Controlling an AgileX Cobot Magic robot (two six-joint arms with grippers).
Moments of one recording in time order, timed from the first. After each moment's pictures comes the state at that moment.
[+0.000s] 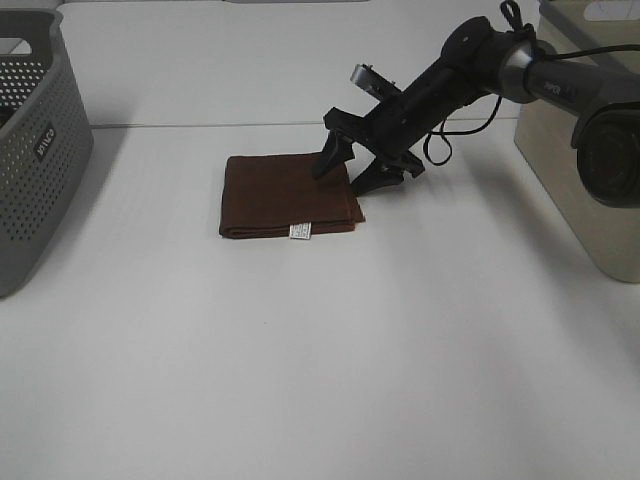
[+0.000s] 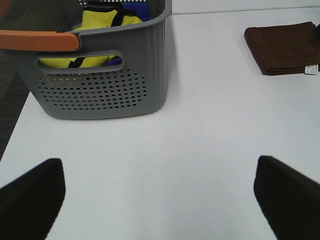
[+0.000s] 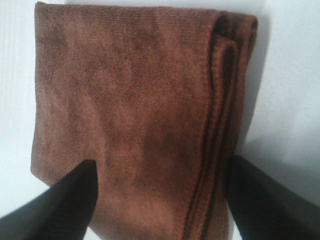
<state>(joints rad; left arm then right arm) 0.02 -0.01 -0.50 0.00 1.06 0.01 0.27 2.72 -2.38 0.70 1.11 -0.25</state>
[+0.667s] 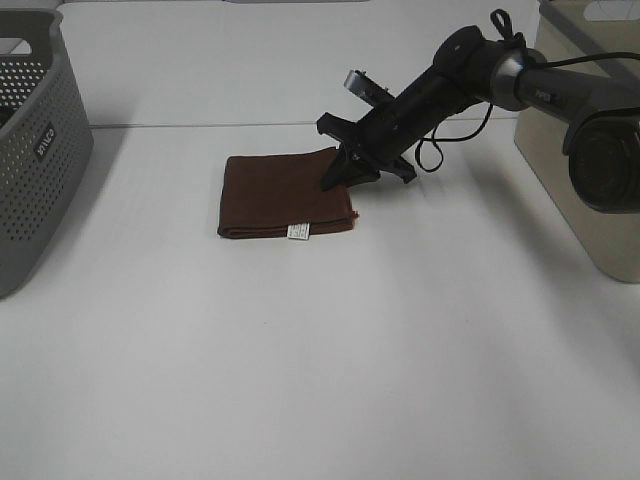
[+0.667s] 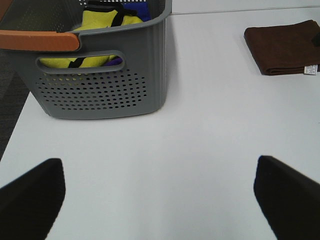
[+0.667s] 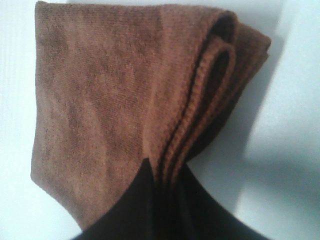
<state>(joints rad) 0.02 -0.01 -0.50 0.00 1.06 0.01 0.28 2.73 -2.38 0.72 1.09 -0.25</state>
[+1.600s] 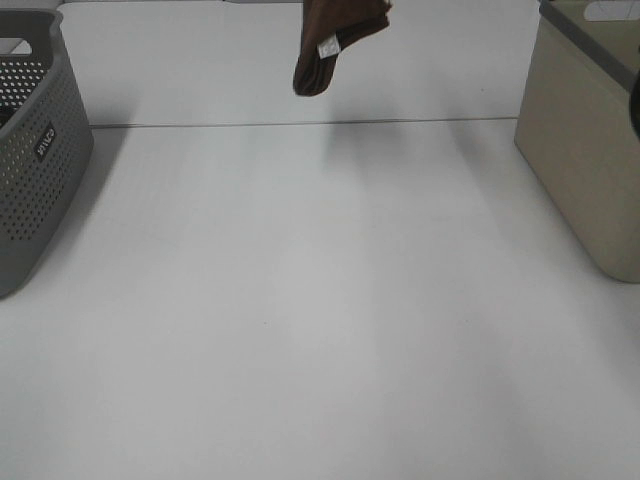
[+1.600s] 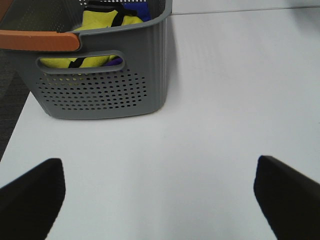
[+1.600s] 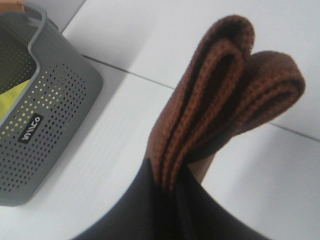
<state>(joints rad) 0.02 -0.01 -0.50 0.00 1.06 0.01 0.25 2.49 -2.87 0.53 1.22 -0.17</state>
